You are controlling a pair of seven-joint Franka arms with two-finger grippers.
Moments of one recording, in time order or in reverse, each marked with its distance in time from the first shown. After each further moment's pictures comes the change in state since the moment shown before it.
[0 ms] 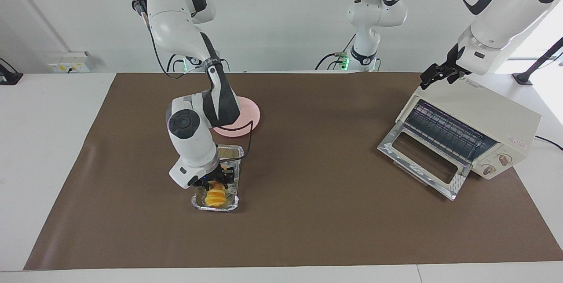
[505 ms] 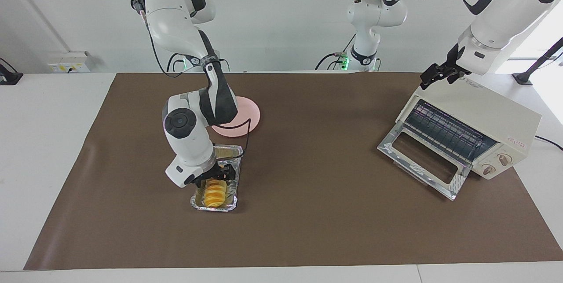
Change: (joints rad) left arm 0.000 0.000 0.000 0.000 0.000 0.000 0.000; right arm -0.015 -0.021 -0.002 0.017 0.000 -0.079 0.000
